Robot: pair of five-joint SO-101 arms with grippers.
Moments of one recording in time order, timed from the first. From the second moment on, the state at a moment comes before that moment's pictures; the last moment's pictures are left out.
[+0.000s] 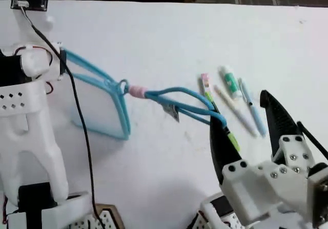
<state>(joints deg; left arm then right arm) -15.3 -6.9 -16.8 90.2 -4.4 -25.1 -61.7 -19.7 97.8 2.2</state>
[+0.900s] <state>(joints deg) -15.3 -5.1 -16.9 89.9 -1.4 -57.1 -58.9 17.2 92.5 3.6</state>
